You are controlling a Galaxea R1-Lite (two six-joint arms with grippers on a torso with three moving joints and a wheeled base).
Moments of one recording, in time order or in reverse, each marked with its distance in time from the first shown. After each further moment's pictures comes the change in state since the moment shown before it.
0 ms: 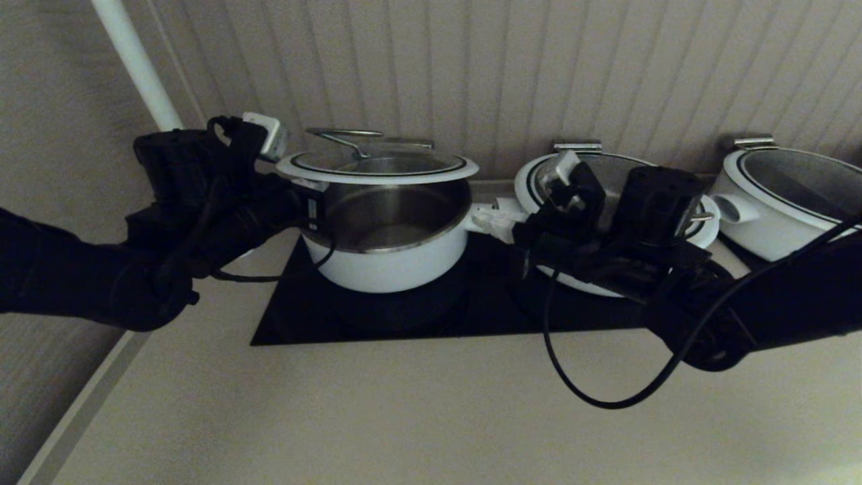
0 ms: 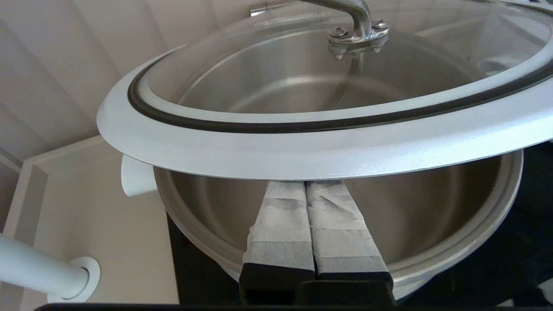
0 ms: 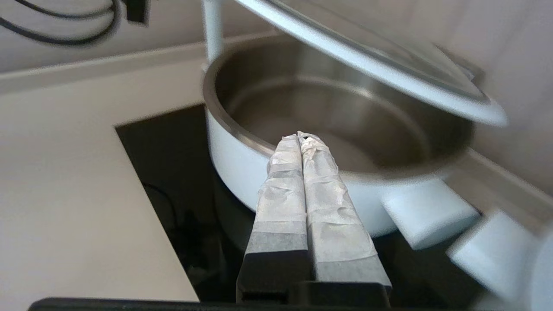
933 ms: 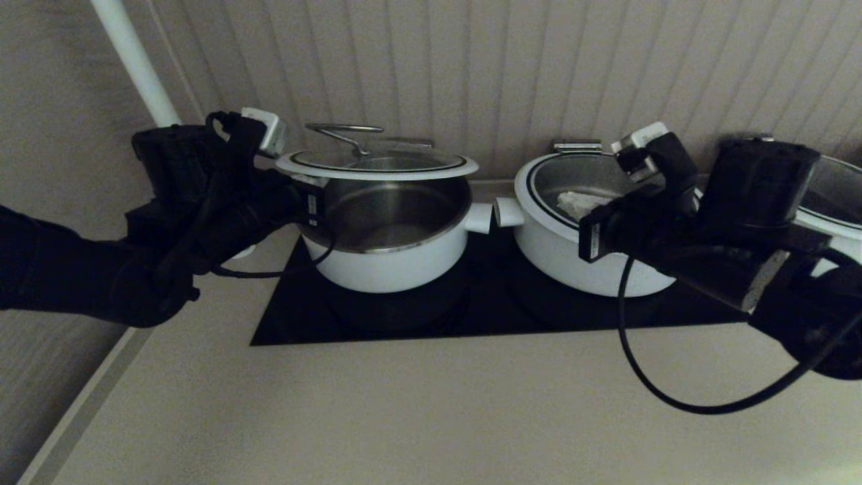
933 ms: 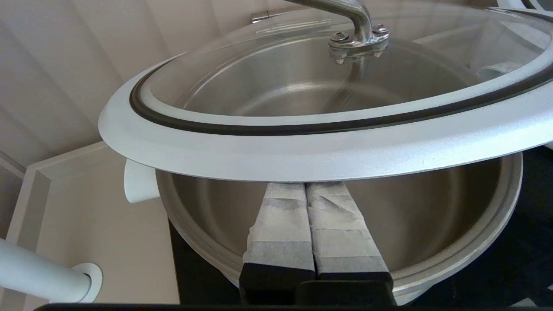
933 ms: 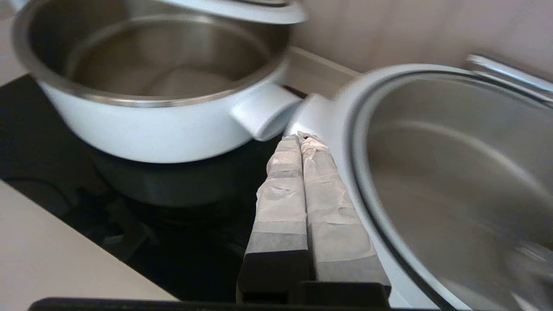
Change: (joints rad) left arm 0.000 0.000 -0.012 0.001 -0.001 0.000; right arm -0.058 -0.257 0.112 0.264 -0.411 -0.003
